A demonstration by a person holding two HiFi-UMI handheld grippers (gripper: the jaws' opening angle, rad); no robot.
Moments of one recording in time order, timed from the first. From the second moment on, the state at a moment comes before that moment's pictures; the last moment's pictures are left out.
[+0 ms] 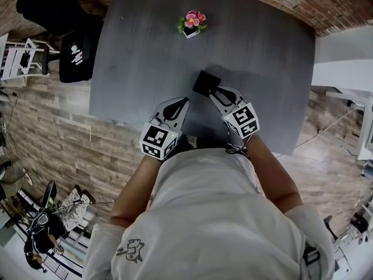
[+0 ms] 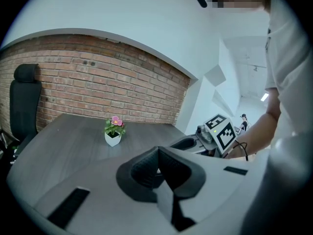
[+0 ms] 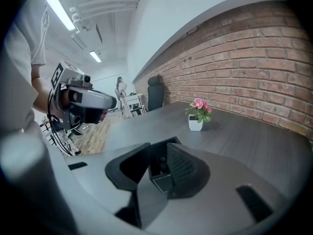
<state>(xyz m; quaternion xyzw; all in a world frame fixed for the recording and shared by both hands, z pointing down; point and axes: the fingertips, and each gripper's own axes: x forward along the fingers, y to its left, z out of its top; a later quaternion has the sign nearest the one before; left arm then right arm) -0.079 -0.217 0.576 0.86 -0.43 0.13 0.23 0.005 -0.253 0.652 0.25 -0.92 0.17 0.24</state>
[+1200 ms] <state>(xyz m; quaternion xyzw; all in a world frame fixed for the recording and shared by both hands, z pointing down) -0.123 -0.147 0.468 0.90 -0.40 0.08 0.11 -0.039 -0.177 0.491 0.32 -0.94 0.05 0.14</state>
